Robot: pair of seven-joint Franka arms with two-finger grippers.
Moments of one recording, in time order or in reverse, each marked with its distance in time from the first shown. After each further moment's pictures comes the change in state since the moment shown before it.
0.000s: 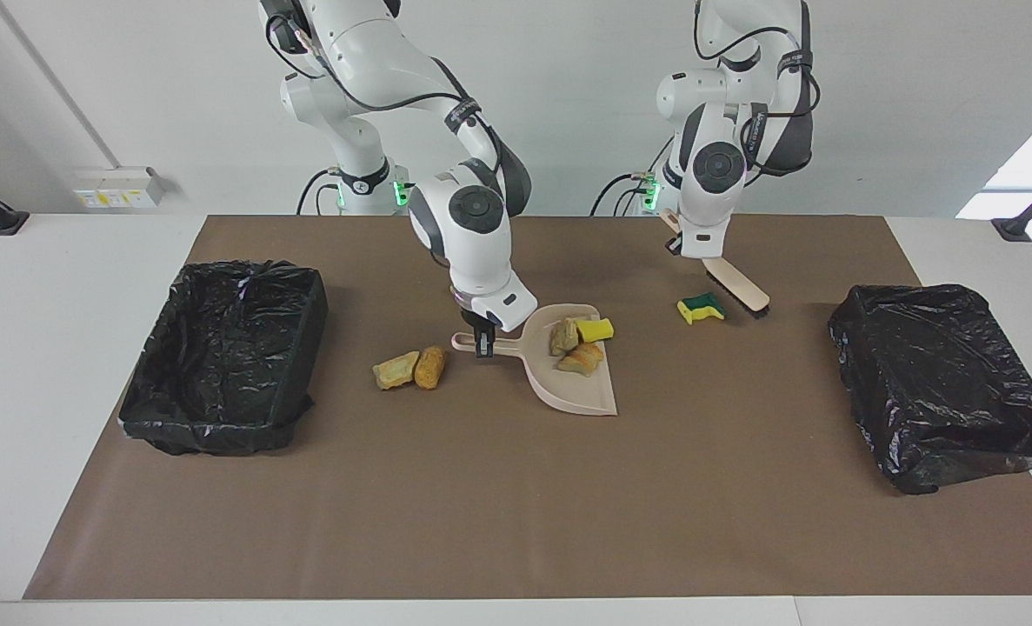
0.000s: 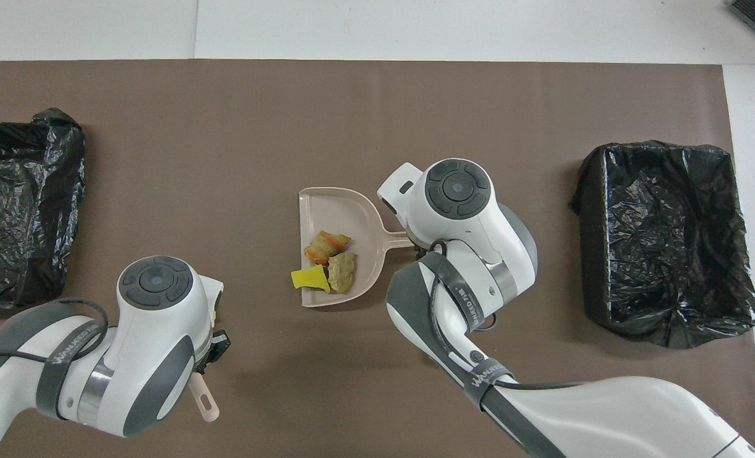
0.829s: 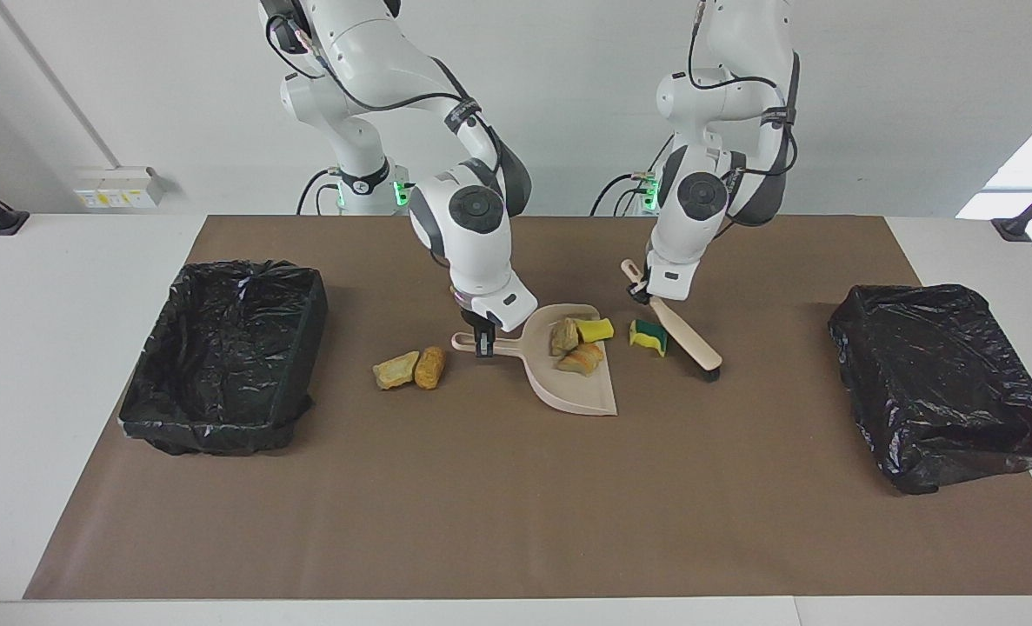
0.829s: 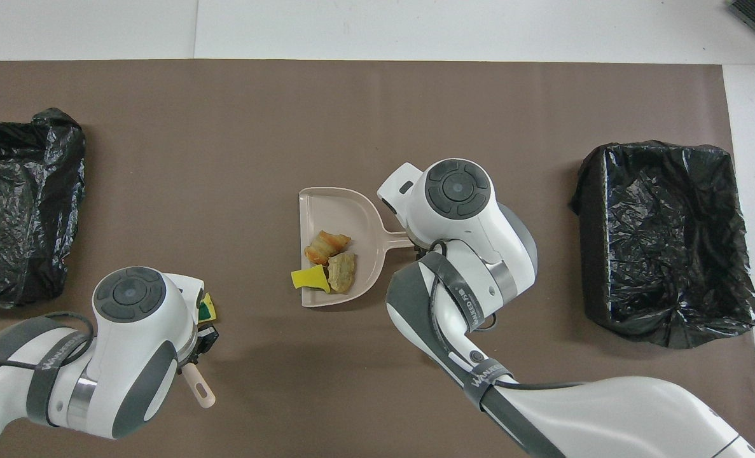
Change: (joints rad) left arm -0.071 0.267 -0.052 0.144 -0.093 0.378 0.044; right arm 0.000 0.000 0.000 0.000 0.000 0.000 0.000
